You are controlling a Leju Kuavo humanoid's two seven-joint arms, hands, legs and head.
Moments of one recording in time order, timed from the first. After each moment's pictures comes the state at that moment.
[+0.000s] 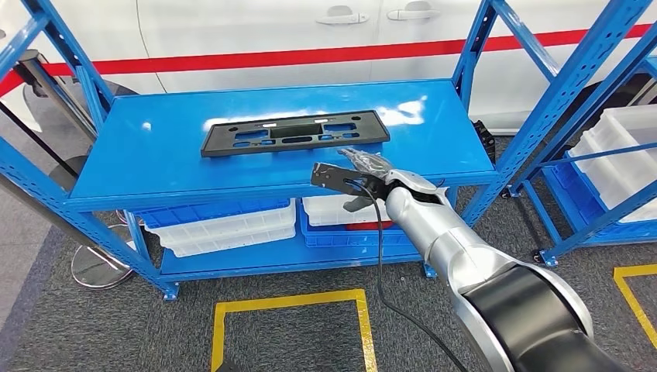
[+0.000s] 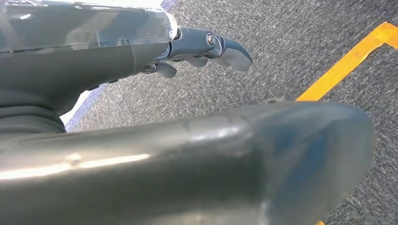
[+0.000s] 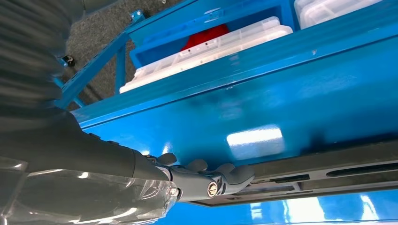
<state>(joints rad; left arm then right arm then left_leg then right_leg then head) -0.20 -0.03 -1.53 -0.16 0.90 0.52 0.05 -1.09 0.25 0.51 -0.30 0.78 0.00 -0.08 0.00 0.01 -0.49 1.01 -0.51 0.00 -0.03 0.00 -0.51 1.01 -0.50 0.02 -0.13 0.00</state>
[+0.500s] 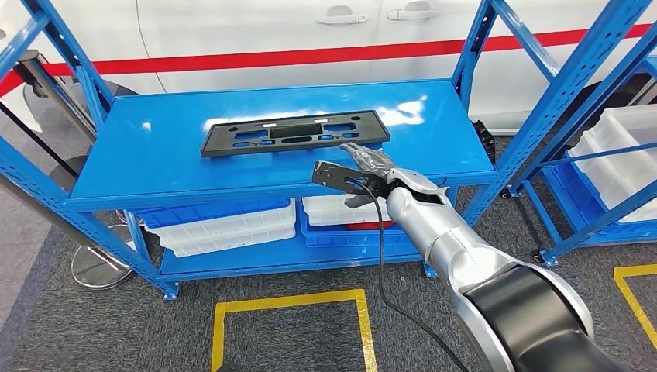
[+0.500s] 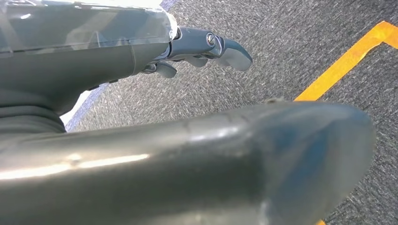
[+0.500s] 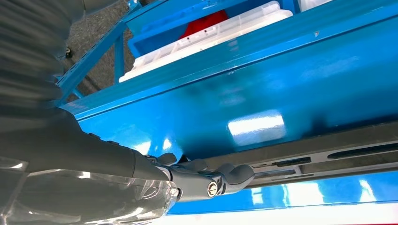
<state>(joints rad) -0.20 -0.03 -1.53 -0.16 0.91 0.51 0.05 -1.09 0.25 0.49 -0.30 0.81 -0.05 -0.10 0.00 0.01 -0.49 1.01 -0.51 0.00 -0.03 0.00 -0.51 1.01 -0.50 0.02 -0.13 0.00</state>
